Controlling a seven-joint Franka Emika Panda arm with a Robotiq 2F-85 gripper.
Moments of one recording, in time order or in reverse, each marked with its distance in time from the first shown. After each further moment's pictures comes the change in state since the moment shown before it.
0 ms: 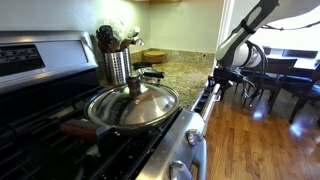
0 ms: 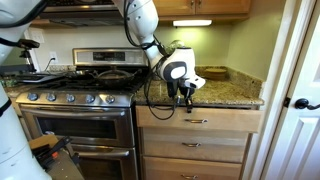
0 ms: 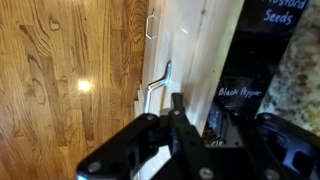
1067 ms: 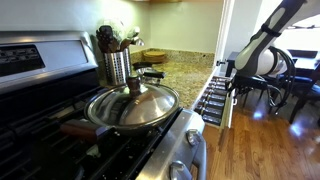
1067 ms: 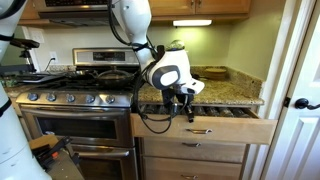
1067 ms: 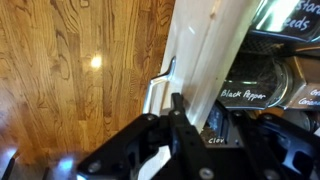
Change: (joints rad) arm 0.005 -0.125 -0.068 -0.300 -0.042 0.228 -0.088
